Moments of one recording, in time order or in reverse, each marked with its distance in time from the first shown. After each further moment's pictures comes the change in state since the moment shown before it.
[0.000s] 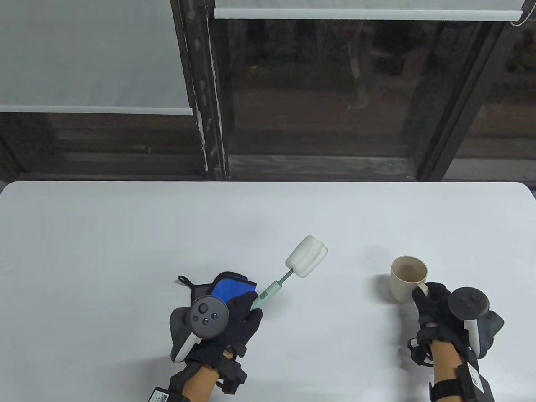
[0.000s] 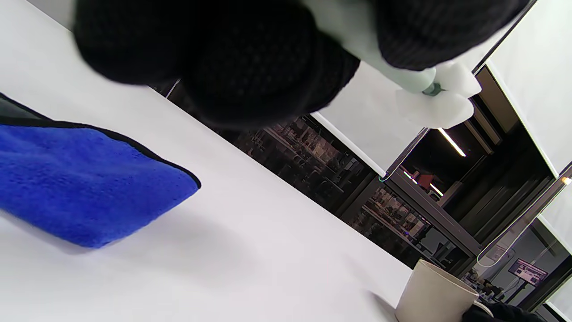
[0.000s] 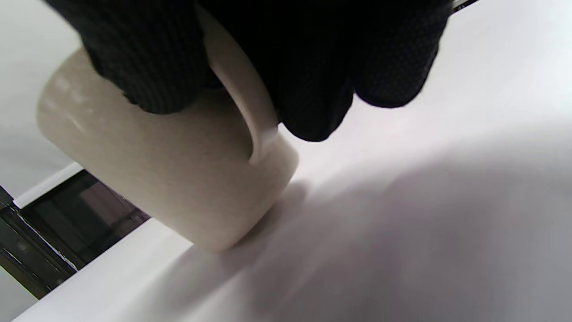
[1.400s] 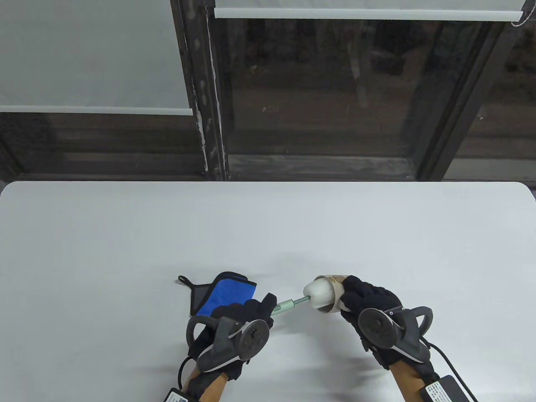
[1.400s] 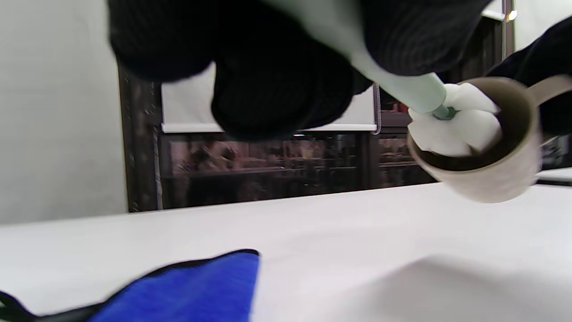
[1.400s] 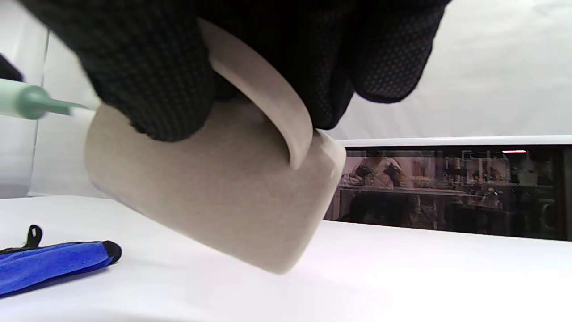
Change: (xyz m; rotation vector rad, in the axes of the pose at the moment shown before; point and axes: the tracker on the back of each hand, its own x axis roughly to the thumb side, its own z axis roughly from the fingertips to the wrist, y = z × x) left_hand 0.052 -0.019 0.004 0.100 -0.168 -0.728; right_hand 0.152 0.013 0.129 -0.070 -0.935 0.407
